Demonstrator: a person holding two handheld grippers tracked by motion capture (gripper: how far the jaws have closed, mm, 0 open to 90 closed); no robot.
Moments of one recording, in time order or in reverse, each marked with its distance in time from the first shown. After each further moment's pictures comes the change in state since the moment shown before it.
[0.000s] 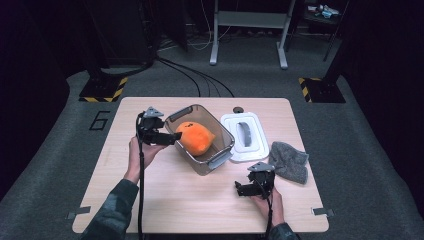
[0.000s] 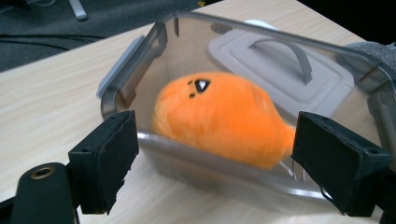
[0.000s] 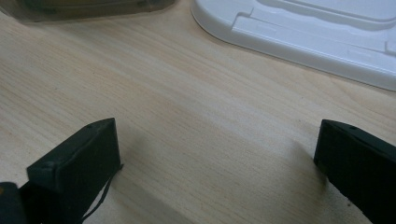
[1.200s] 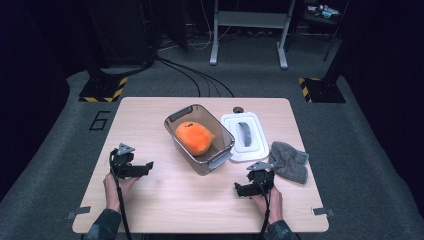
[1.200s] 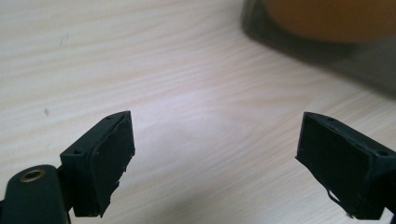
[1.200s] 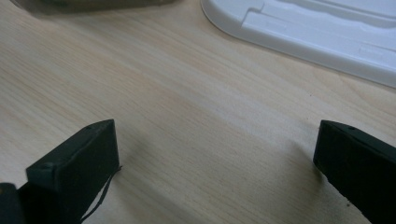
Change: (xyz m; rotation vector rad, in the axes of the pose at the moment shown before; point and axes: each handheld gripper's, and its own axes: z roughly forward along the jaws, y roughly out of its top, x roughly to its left) left arm 0.043 -0.140 -0.010 0.068 0.188 -0.167; right arm 0.001 0.005 -0.004 0.042 0.031 -0.016
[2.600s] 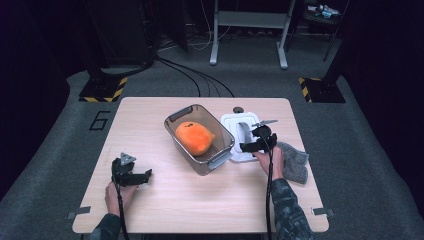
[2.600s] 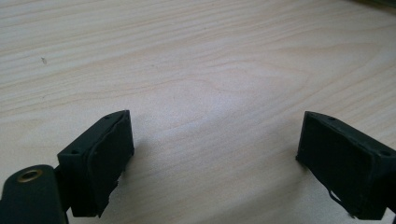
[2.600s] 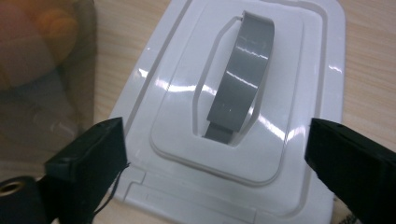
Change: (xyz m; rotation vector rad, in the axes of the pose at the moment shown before) left arm 0.005 -0.033 0.023 0.007 0.066 0.032; right arm -0.072 0.111 0.021 0.020 -0.044 0.090
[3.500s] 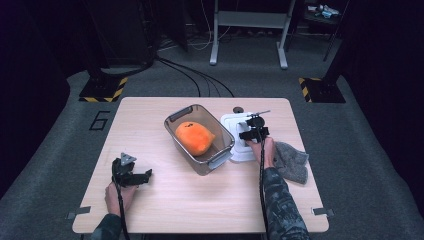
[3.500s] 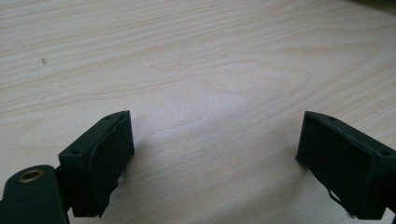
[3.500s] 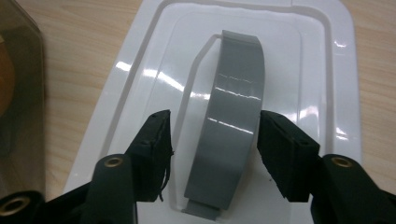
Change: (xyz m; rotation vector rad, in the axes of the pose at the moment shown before) left arm -0.001 0.000 0.000 0.000 0.006 0.003; right arm -0.012 0.031 0.047 0.055 -0.035 0.087
